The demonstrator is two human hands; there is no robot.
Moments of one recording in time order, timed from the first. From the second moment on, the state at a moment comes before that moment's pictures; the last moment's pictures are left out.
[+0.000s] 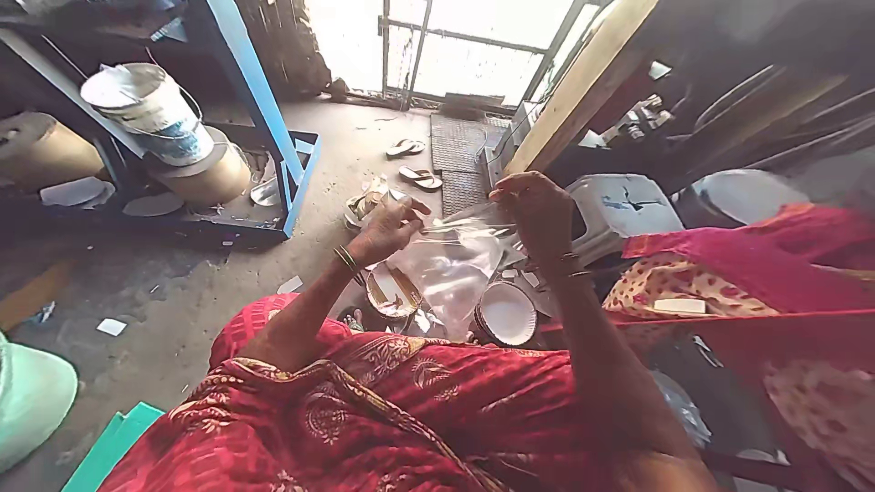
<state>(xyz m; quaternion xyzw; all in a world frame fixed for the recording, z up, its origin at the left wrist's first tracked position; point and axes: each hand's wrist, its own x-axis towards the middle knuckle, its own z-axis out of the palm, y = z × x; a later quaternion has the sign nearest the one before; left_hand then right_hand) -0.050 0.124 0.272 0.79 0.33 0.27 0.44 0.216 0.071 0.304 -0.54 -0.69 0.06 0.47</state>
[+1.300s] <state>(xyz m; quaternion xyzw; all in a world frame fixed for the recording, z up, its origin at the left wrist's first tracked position) -0.055 0.055 0.334 0.78 0.21 0.49 0.34 0.183 0.006 0.367 -0.38 -0.75 0.04 0.54</state>
